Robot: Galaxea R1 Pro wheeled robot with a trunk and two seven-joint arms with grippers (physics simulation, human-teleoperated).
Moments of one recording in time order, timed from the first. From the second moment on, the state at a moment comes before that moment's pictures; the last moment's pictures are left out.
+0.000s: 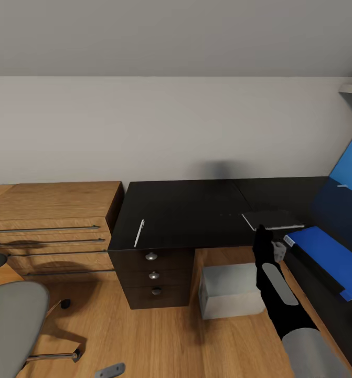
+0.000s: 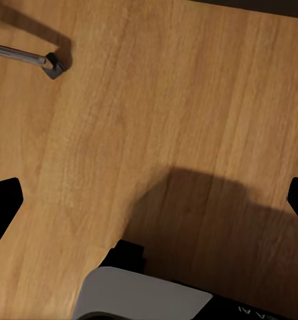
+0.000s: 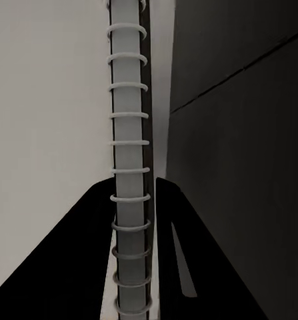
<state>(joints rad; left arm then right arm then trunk) -0.03 0.01 -0.34 -0.94 0.47 0.15 0.54 -0.60 -0.05 0.01 -1.02 -1.59 -0.34 0.07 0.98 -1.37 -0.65</state>
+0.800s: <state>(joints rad) -0.03 0.01 -0.35 -0.91 0.47 0.14 0.53 -0.60 -0.07 -0.05 -1.02 -1.59 -0.35 0.07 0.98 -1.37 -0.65</state>
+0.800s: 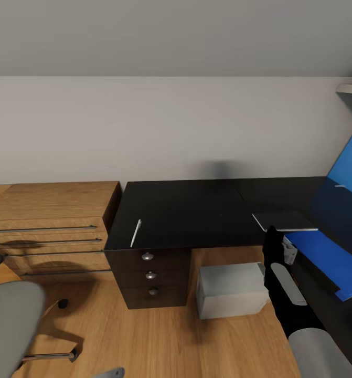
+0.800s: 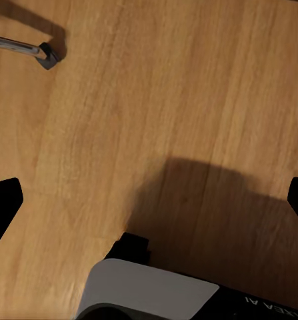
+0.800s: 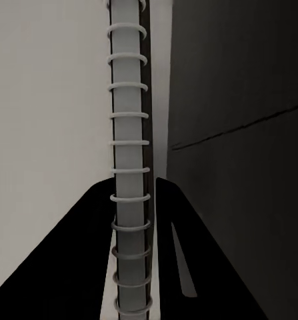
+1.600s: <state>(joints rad) -0.03 0.01 -0.35 -0.91 0.47 0.15 0.53 -0.60 -0.07 -0.05 -1.02 -1.59 -0.35 0.07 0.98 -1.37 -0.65</state>
